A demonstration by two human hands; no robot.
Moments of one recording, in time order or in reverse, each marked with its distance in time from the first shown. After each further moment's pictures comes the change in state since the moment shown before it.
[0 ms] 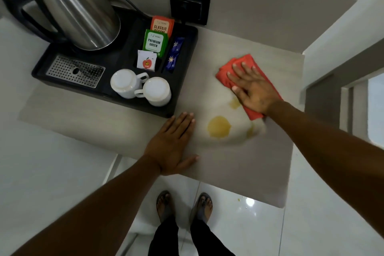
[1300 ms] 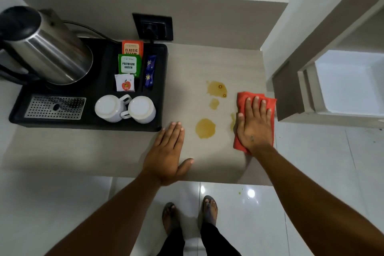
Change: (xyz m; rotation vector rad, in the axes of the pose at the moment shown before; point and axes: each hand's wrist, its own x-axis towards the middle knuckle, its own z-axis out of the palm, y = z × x) left_hand 0.000 -0.001 0.001 -0.013 0.047 0.055; right_hand -0.125 -0.071 0.025 0.055 0.082 0.821
